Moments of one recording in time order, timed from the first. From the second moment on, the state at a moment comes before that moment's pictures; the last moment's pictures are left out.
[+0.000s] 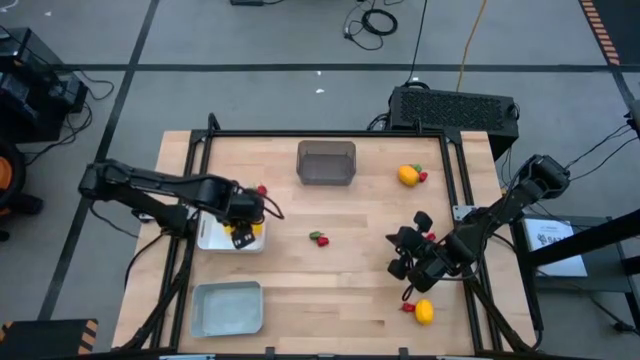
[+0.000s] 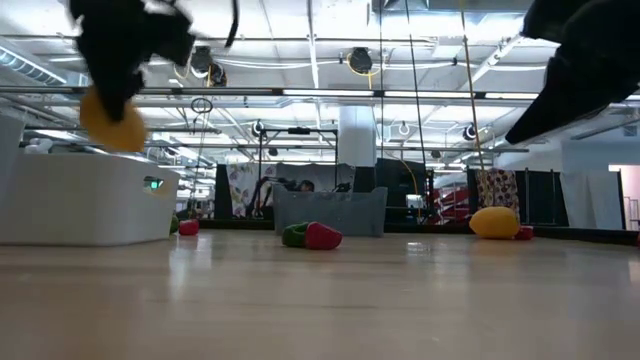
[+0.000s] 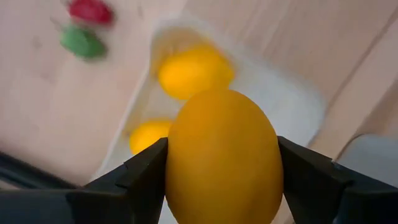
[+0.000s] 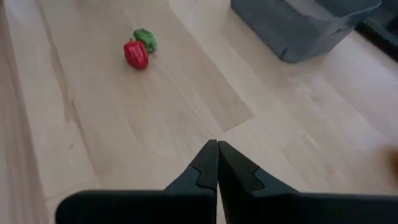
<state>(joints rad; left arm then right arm) -0.11 1.27 1.03 -1.23 -0.03 -0.60 0.65 1.30 0.72 -0.63 0.83 1.02</state>
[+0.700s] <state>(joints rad) -0.13 1.27 0.89 -1.16 -0.01 -0.61 0.61 1.30 0.72 -0.60 0.84 0.96</state>
